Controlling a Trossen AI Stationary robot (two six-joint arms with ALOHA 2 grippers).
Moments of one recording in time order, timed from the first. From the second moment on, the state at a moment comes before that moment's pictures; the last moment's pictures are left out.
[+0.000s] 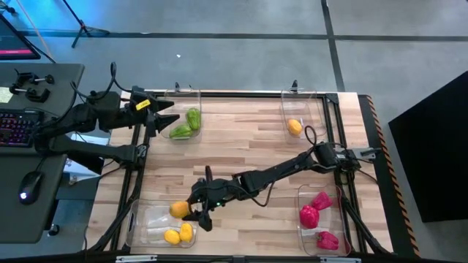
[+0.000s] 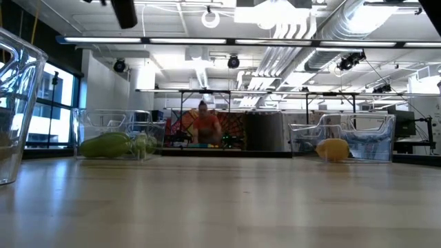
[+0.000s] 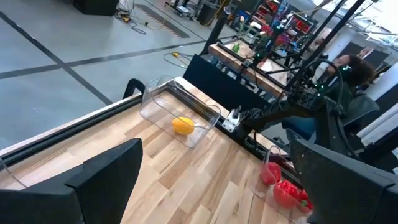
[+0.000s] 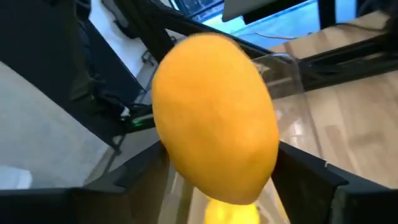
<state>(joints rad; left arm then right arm) 0.09 0.73 1.12 -0.62 -0.27 -0.52 0.32 2.28 1.93 0.03 -0.05 0.48</state>
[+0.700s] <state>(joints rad) 0.09 0.71 1.12 -0.62 -0.27 -0.50 0.13 2.14 1.93 -0.28 -0.18 0.44</state>
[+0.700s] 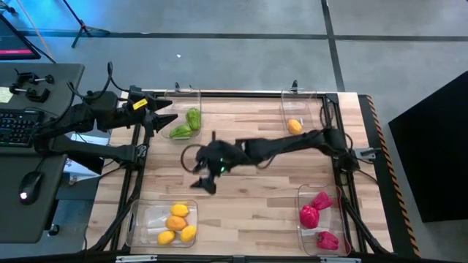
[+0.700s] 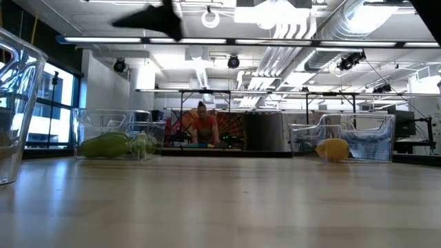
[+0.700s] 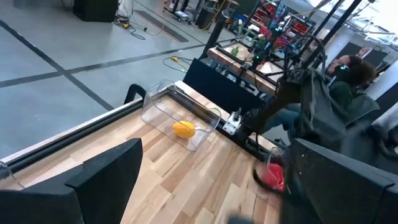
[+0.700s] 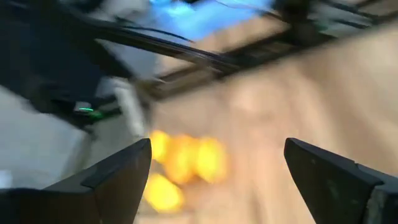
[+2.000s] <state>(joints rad) 0.09 0.93 1.12 -0.62 -0.40 -0.51 -0.23 1.69 1.59 -1.30 -0.03 -0.13</state>
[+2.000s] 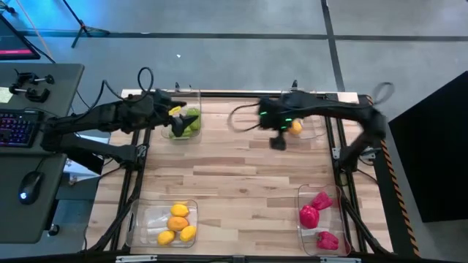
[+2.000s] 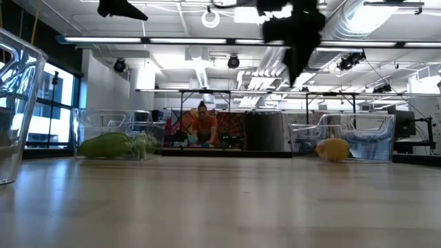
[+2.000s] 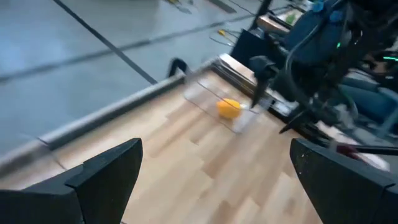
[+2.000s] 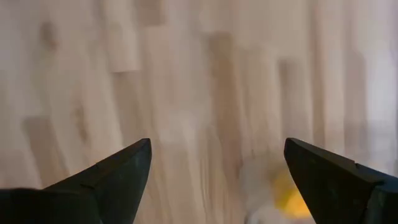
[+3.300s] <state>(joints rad) 0.09 0.90 1.12 -0.61 -0.50 -0.42 -0.78 1.70 1.11 -1.05 -0.06 -0.08</state>
